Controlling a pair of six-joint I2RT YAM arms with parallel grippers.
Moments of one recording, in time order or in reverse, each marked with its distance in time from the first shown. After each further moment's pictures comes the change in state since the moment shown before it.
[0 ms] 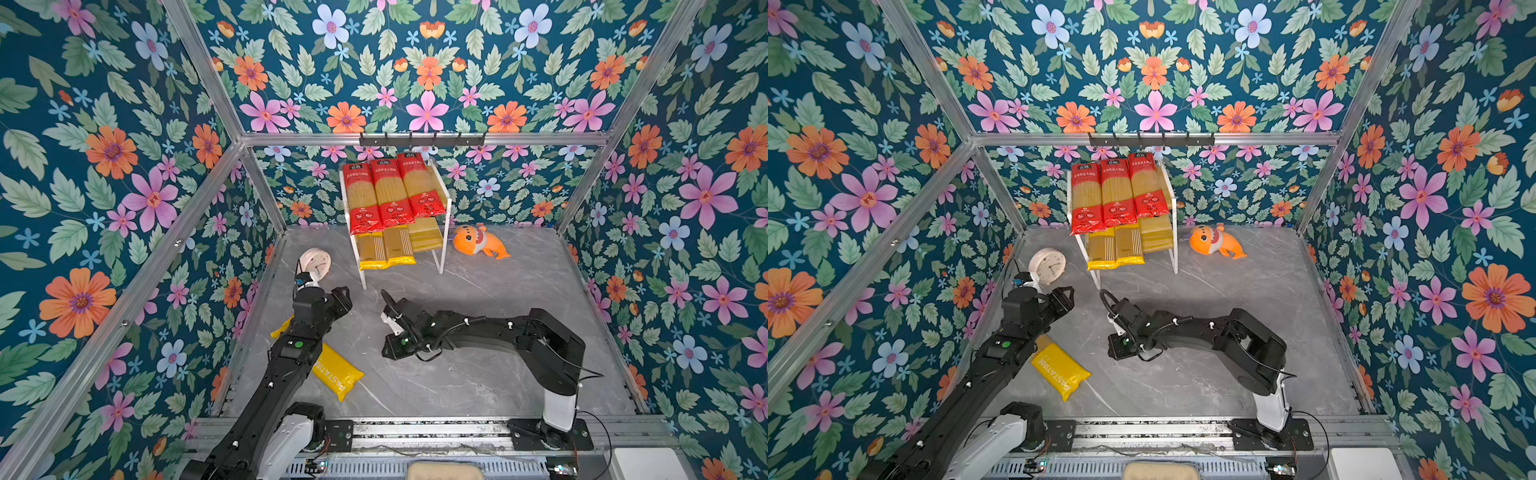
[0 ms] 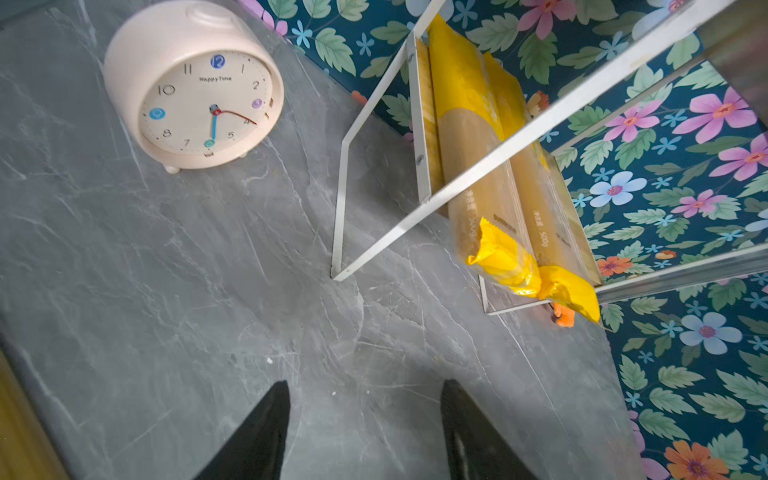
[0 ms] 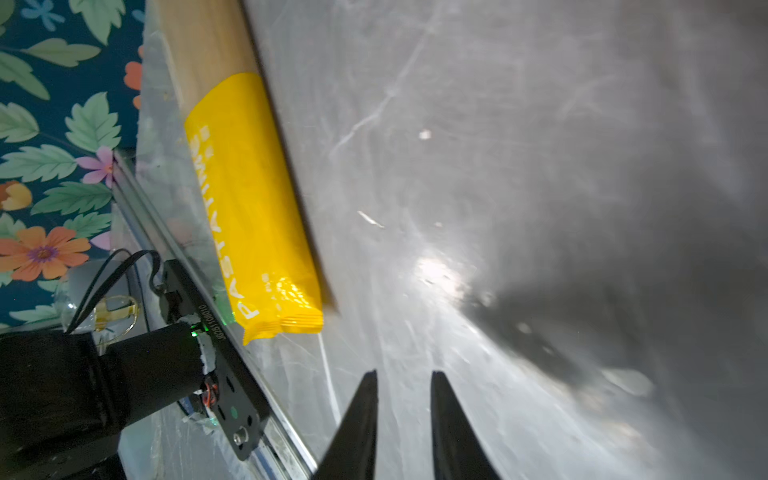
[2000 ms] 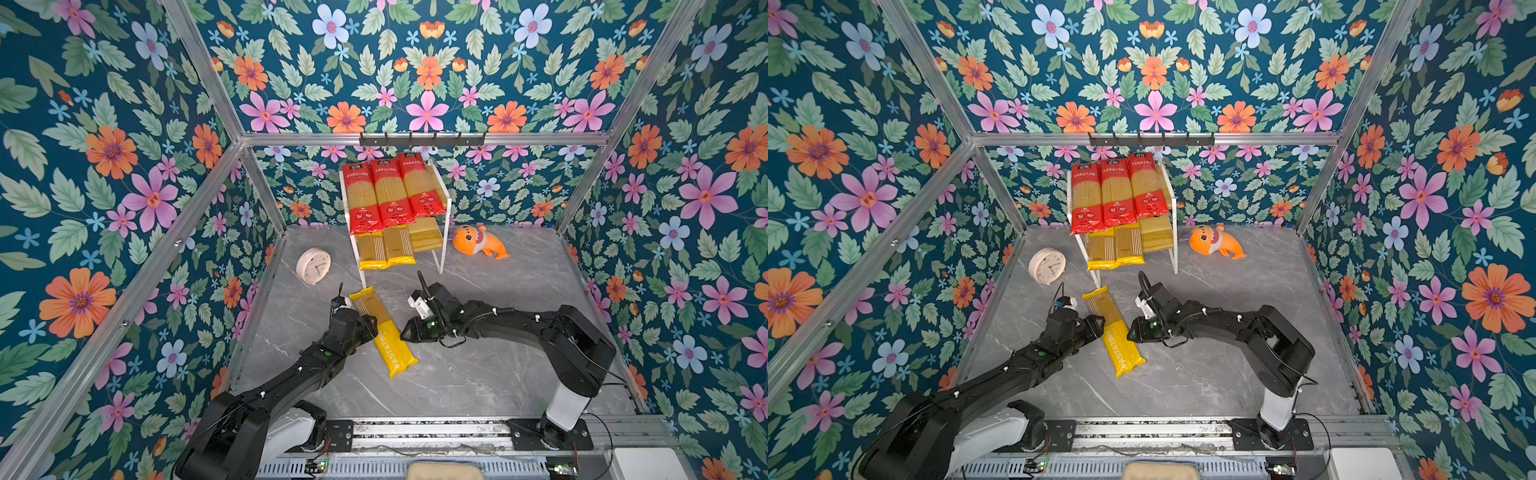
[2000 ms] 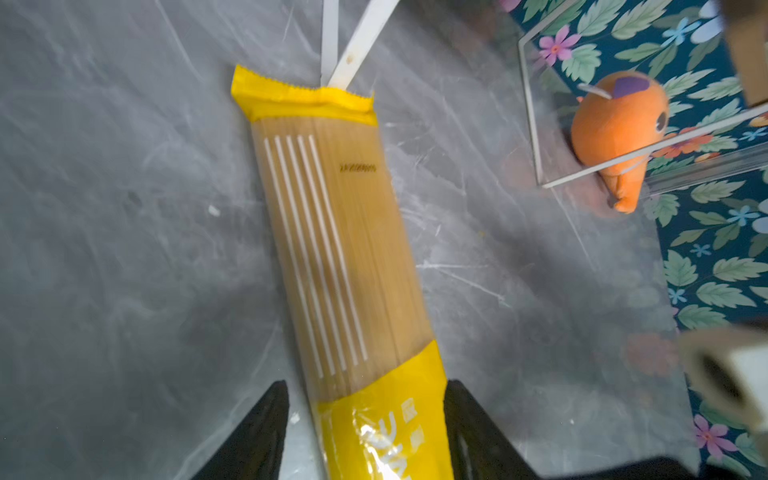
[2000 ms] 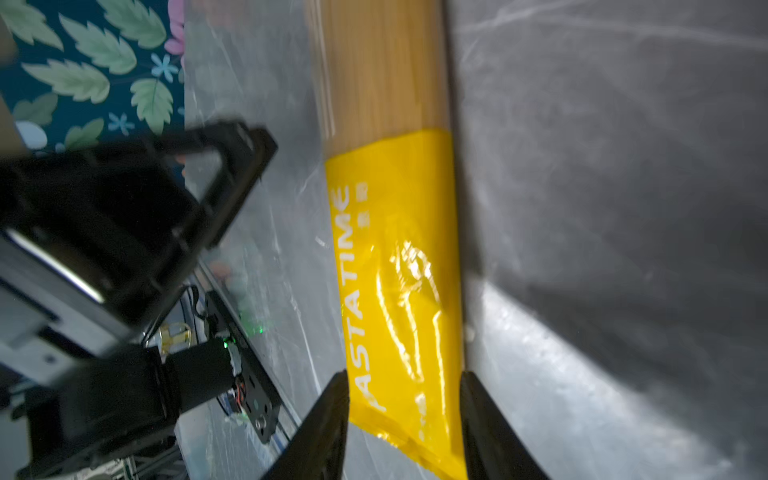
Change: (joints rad) left arm -0.255 0.231 -0.261 0.275 -0.037 -0.142; right arm -0.235 -0.133 -0.174 0.080 -0.118 0.017
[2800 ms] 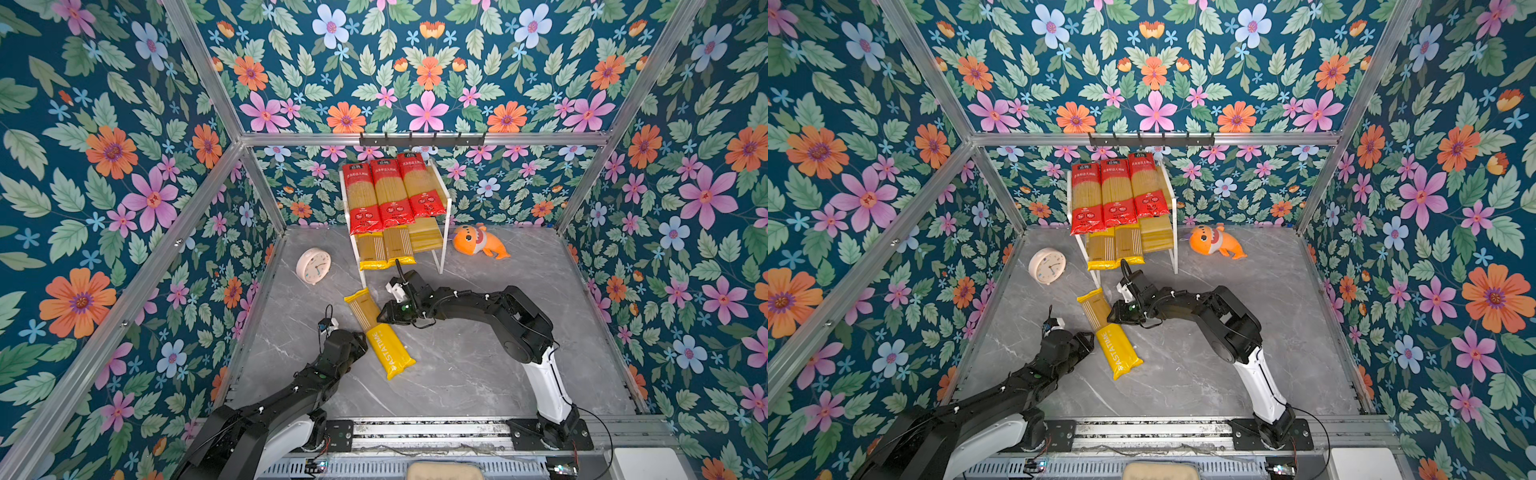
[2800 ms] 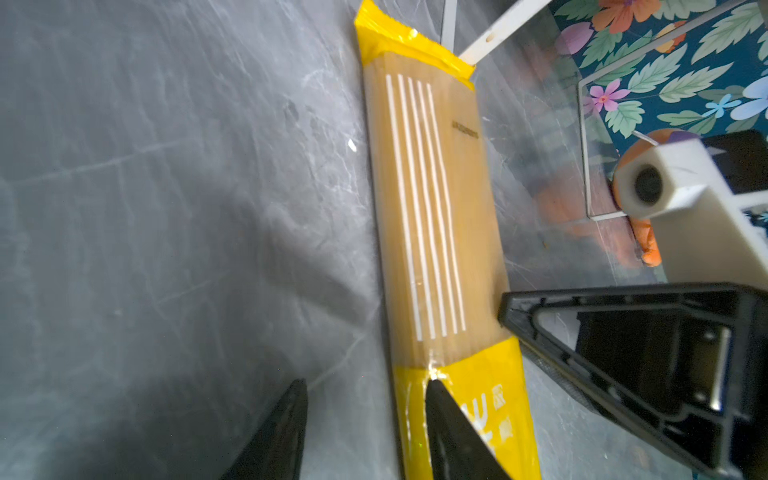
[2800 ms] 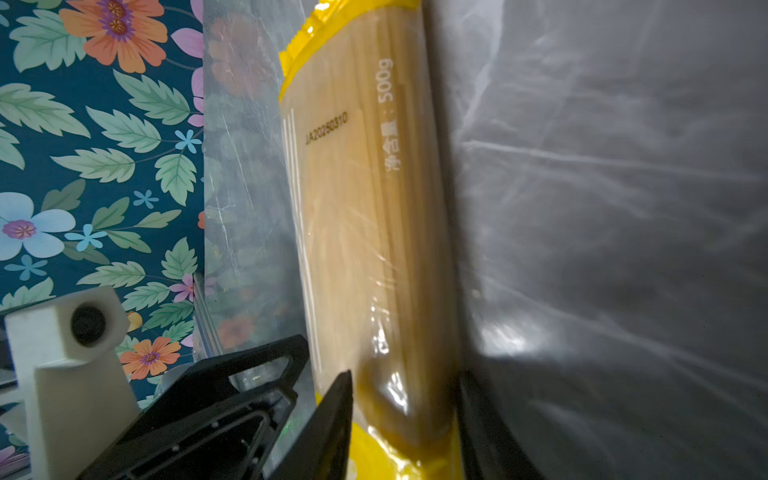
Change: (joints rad) left arm -0.006 -0.094 -0.218 0.138 -0.077 -0.155; right arm 0.006 0.396 0.359 0.109 -0.072 0.053
